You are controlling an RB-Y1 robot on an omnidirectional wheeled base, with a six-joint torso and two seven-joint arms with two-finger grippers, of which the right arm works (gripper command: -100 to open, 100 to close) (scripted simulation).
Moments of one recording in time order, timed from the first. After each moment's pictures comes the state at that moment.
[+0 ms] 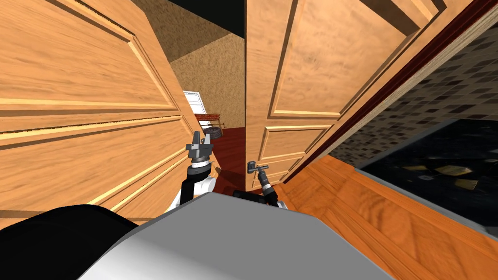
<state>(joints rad) 0.44 -0.13 0.44 -1.68 0.38 -0.33 -0.32</state>
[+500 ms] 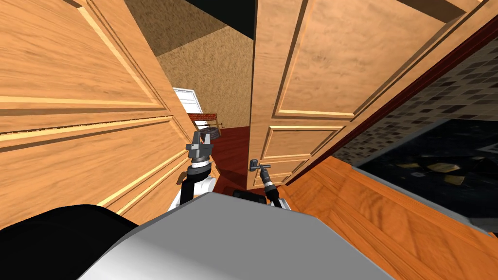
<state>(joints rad) 0.41 -0.11 0.38 -1.66 0.36 -0.32 -0.30</state>
